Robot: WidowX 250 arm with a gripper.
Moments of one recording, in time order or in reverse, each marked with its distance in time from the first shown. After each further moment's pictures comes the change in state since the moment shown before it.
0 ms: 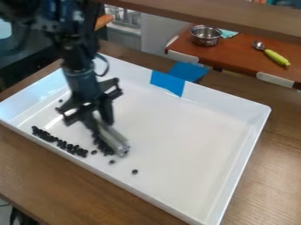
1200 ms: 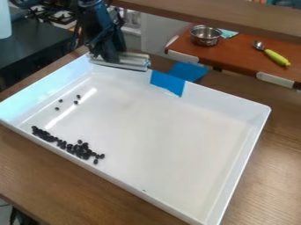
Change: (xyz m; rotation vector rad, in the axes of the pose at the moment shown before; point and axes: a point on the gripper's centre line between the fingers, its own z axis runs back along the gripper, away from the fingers) arm 0.078 -0.102 0.042 -0.176 0.034 0.390
